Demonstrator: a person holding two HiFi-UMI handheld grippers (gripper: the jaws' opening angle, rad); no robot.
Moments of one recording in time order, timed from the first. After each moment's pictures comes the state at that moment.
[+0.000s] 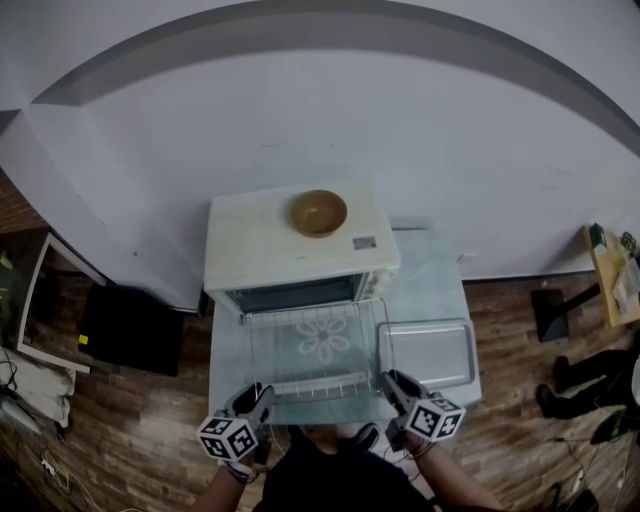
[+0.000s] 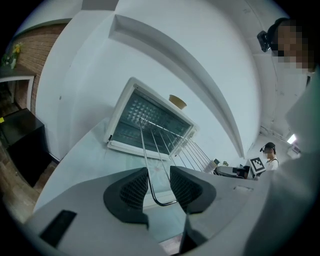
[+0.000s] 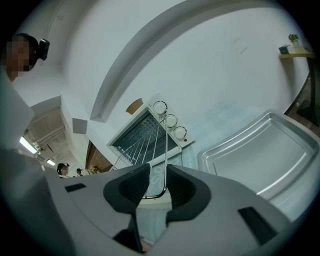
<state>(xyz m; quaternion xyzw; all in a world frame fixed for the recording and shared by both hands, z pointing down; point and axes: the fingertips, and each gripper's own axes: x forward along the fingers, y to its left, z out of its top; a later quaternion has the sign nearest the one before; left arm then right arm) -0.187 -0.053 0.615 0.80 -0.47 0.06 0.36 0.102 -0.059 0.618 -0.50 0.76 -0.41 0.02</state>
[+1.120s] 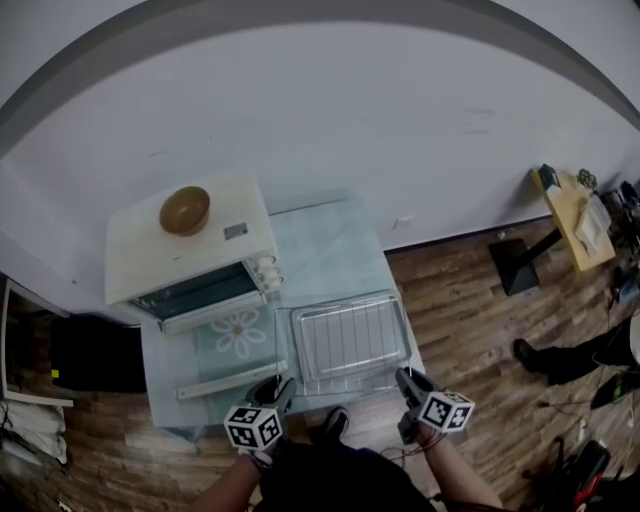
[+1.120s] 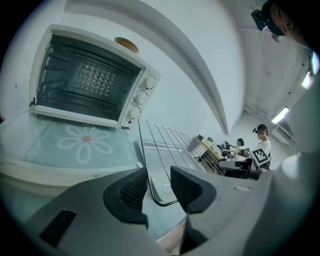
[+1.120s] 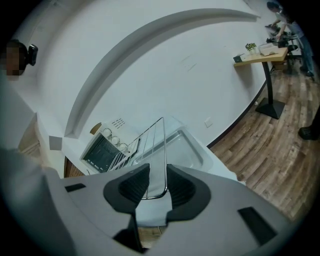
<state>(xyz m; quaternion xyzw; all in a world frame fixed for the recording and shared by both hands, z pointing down) 0.088 -0.027 0.675 0.85 -0.37 0.15 0.35 0.363 0.038 0.666 -0.60 0.67 -0.43 0.06</state>
